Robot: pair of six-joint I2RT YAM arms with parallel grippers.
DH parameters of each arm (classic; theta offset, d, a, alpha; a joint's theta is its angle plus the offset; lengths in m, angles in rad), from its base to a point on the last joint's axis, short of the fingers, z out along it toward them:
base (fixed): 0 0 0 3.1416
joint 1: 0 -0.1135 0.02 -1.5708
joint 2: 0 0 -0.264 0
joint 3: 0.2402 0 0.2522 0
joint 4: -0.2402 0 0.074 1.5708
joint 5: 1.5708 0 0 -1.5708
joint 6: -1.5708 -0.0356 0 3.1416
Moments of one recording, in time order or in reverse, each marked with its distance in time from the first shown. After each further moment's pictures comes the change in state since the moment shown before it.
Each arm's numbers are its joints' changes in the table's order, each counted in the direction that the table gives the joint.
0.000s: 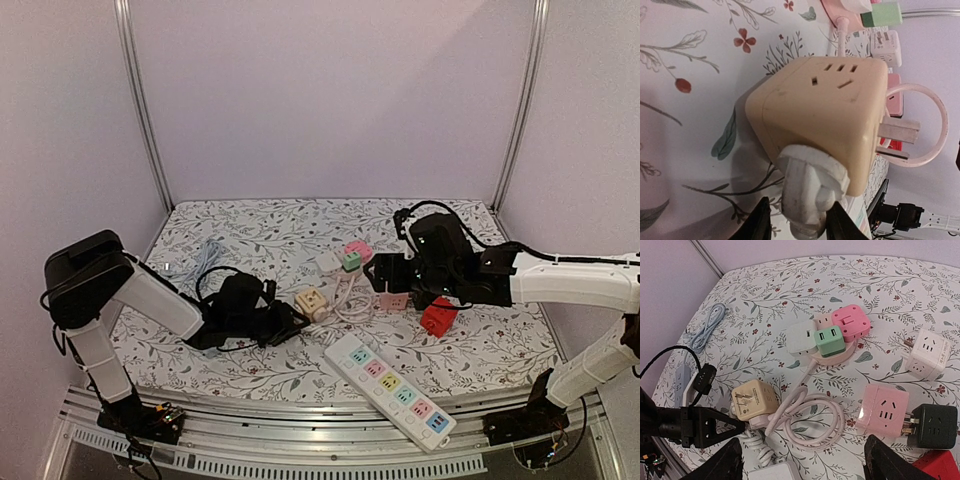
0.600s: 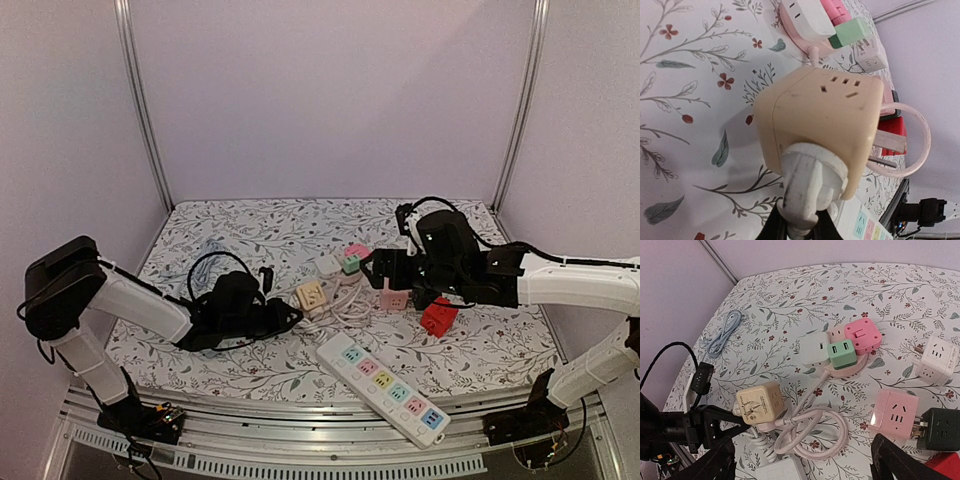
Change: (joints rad) left arm 0.039 0.103 -0.024 -0.033 -0.145 -0.164; right arm -0.005 0.039 -0.014 0.030 -0.036 -0.012
